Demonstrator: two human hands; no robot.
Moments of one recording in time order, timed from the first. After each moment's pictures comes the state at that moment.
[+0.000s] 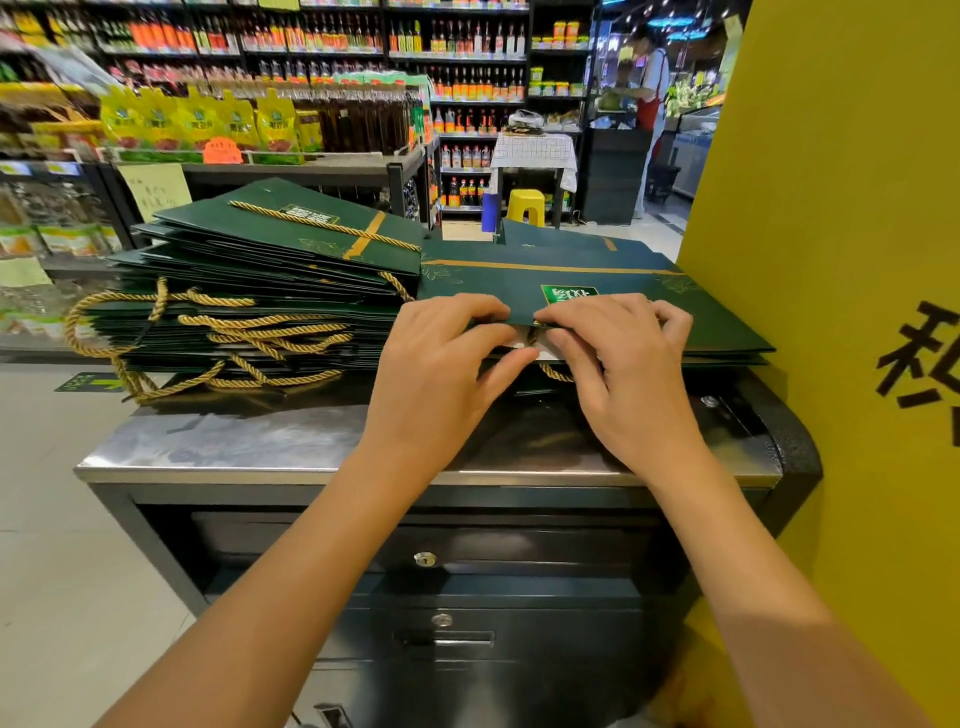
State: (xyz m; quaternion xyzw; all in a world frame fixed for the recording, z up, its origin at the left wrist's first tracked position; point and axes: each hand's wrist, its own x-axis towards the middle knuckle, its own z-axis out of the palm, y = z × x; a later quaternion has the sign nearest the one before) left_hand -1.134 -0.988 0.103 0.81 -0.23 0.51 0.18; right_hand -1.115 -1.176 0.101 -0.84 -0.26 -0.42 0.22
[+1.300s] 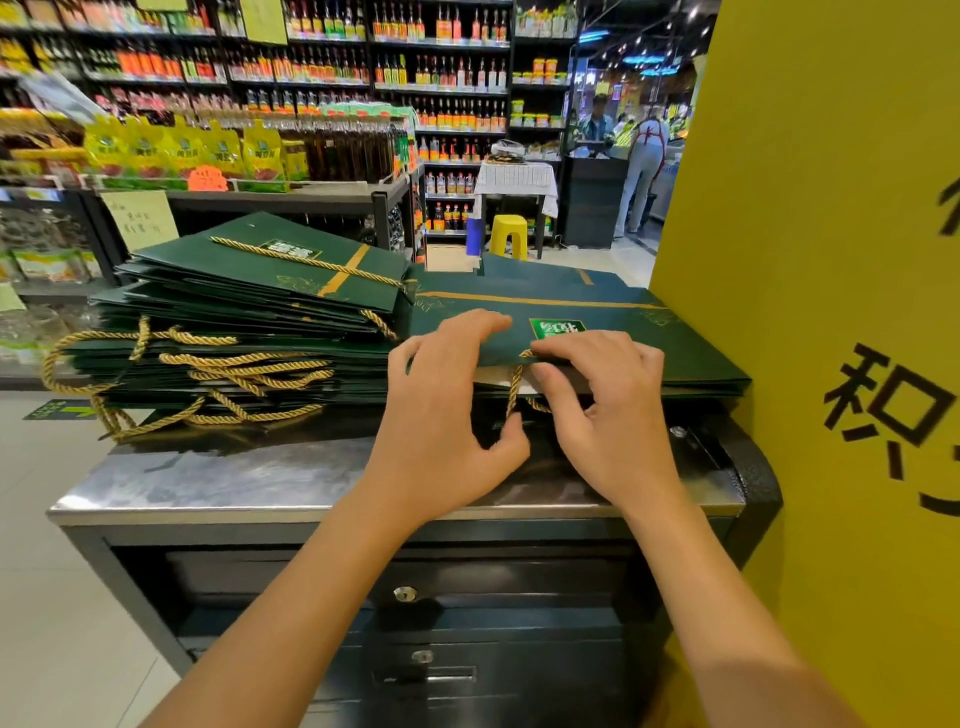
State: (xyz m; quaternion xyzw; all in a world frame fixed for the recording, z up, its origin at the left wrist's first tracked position) left_hand -1.153 -1.000 0.111 0.85 -0.24 0.37 0.28; right_hand -1.118 -1.179 0.101 -0.81 -0.25 -0.43 0.30
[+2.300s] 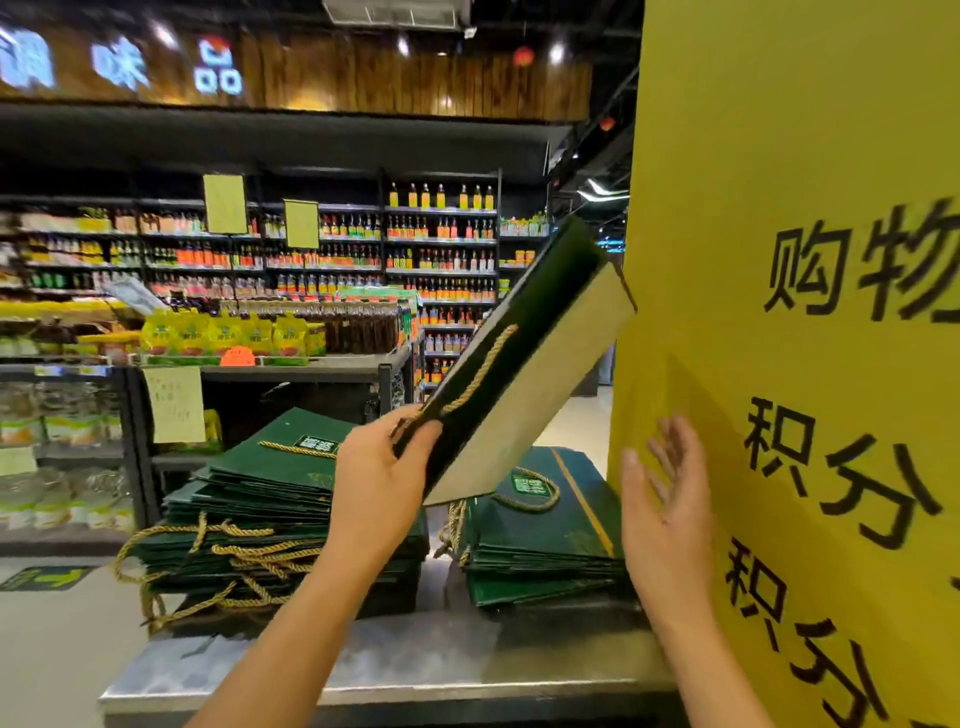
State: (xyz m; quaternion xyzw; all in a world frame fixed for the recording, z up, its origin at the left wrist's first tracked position) left_hand -1.156 -0.984 0.235 0.76 -0.13 0.41 0.49; right_hand -1.157 -1.215 0.196 -0.67 -0.09 -0.40 0.62
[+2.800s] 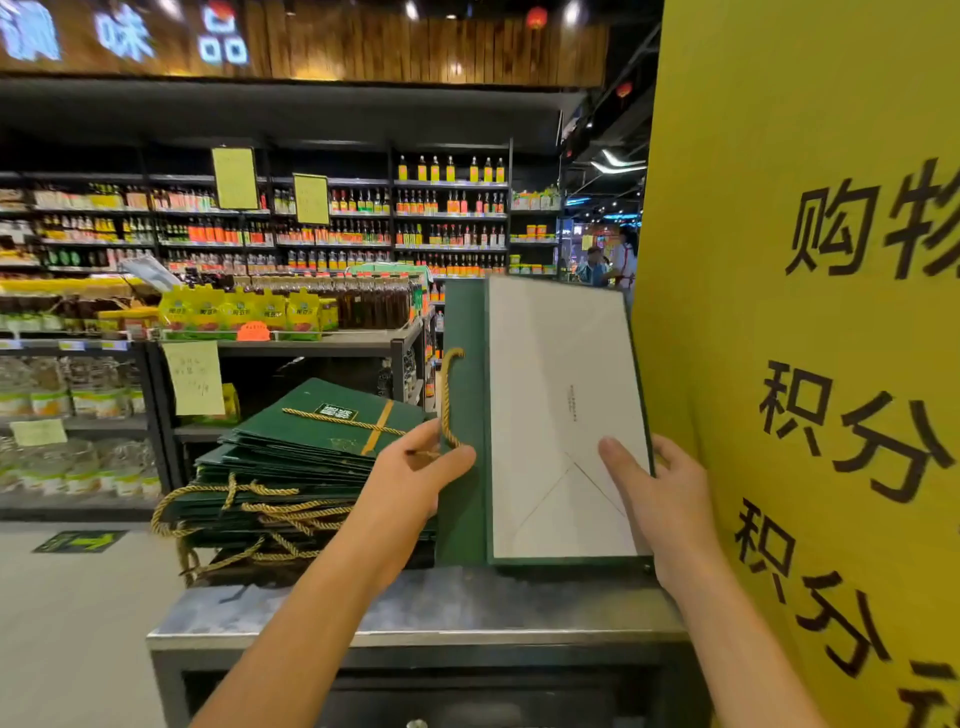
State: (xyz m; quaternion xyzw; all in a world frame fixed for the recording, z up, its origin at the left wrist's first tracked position) left_hand -1.174 -0.982 0.204 0.65 -0.07 0.08 0.75; right_hand -1.153 -1.220 0.188 -0.68 -0.02 -0.20 0.70
